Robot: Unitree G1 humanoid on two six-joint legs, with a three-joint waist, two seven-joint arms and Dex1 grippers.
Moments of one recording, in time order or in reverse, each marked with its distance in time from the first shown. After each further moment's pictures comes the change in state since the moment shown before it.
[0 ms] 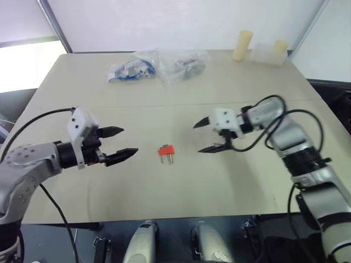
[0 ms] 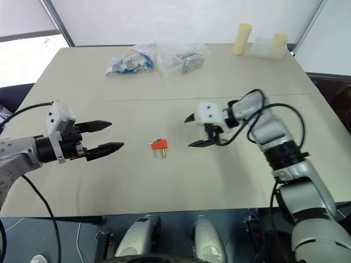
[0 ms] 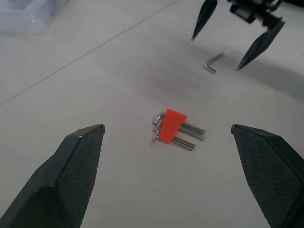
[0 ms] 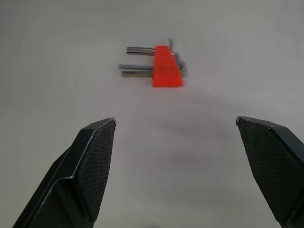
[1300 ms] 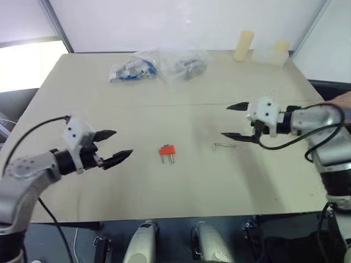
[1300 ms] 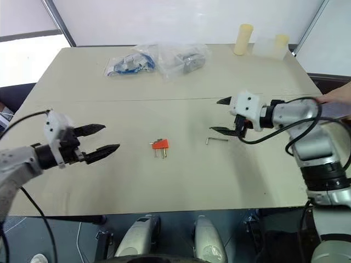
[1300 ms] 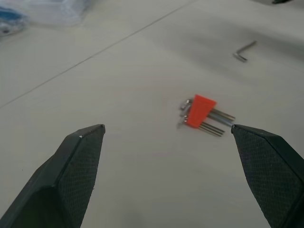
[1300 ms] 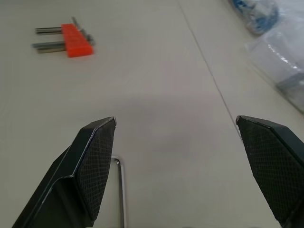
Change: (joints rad) left arm 0.079 0.007 0.056 0.008 0.037 -0.062 -0.050; right arm 0.244 -0.328 -0.331 -0.367 0.179 0.225 -0.173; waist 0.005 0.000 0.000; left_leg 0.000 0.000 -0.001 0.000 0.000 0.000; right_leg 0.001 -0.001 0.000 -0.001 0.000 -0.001
